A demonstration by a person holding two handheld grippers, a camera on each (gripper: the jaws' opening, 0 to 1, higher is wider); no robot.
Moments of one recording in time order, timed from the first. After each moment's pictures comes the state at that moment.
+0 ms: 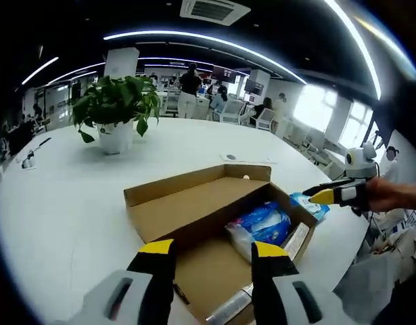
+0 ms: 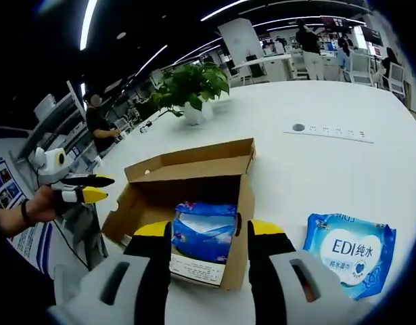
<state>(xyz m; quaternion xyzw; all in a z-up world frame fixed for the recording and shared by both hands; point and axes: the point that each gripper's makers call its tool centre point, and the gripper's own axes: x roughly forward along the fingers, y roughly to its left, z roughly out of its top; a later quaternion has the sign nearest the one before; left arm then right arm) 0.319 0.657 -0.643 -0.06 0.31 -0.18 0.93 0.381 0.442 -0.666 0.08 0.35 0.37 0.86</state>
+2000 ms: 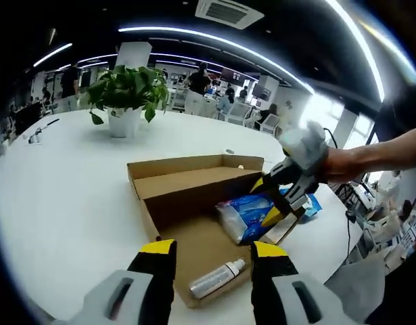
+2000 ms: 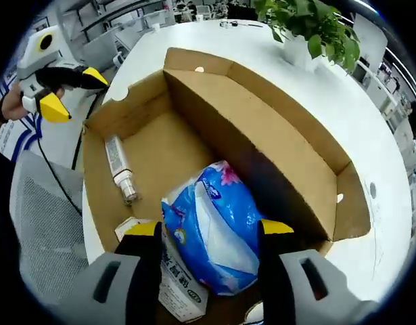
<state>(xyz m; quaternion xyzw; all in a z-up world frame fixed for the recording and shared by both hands) 0.269 0.660 -0.661 -0.11 0.31 -0.15 0.93 0.373 0.524 -0.751 -0.33 0.42 0.55 0.64</state>
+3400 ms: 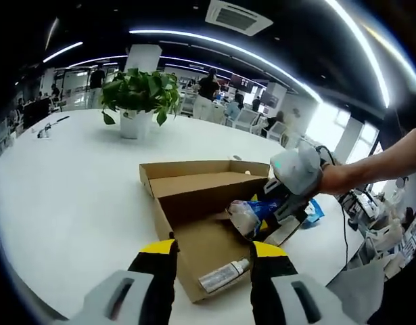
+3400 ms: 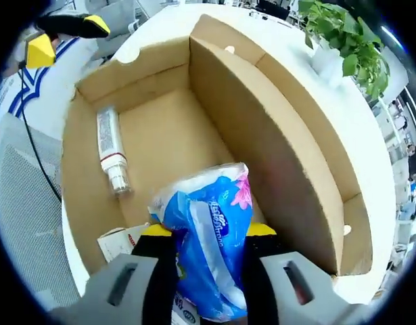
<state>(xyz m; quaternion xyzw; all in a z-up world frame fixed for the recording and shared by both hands) 0.268 0.672 -0.655 -0.12 0.29 -0.14 0.94 0.369 0.544 -0.759 -0.40 0.38 0.55 0.63</state>
